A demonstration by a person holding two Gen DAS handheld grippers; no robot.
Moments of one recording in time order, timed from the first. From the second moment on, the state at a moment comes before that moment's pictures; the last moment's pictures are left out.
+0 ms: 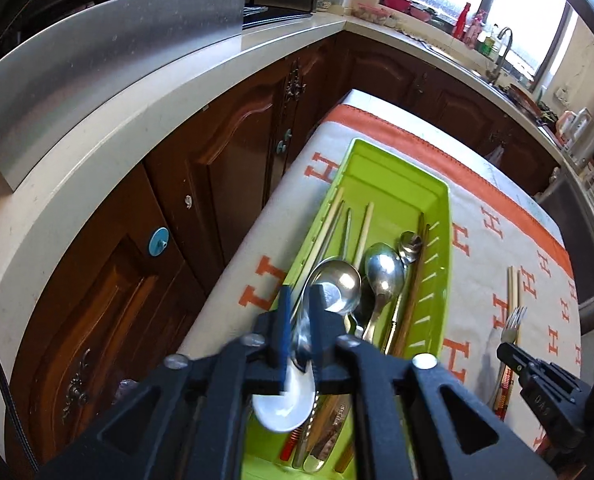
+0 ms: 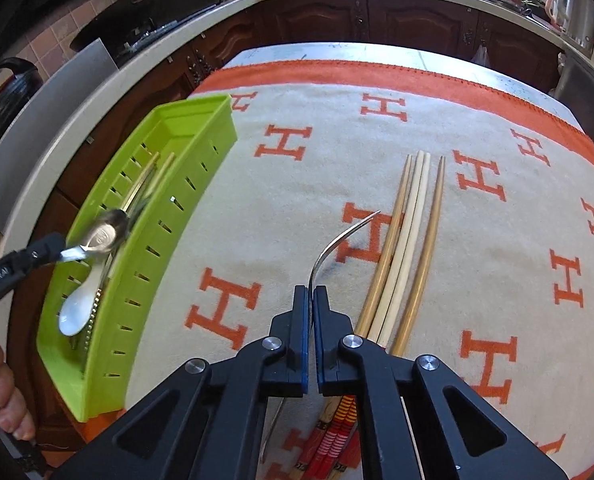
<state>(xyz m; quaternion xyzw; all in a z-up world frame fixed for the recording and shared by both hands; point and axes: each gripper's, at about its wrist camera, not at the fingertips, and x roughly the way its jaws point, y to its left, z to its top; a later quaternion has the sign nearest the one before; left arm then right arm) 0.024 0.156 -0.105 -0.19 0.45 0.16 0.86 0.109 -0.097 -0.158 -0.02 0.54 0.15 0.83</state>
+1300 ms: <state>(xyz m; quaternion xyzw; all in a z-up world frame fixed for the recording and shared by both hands) -0.039 0.196 -0.069 -0.16 0.41 0.19 0.88 0.051 0.047 -0.034 -0.06 0.50 0.32 0.80</state>
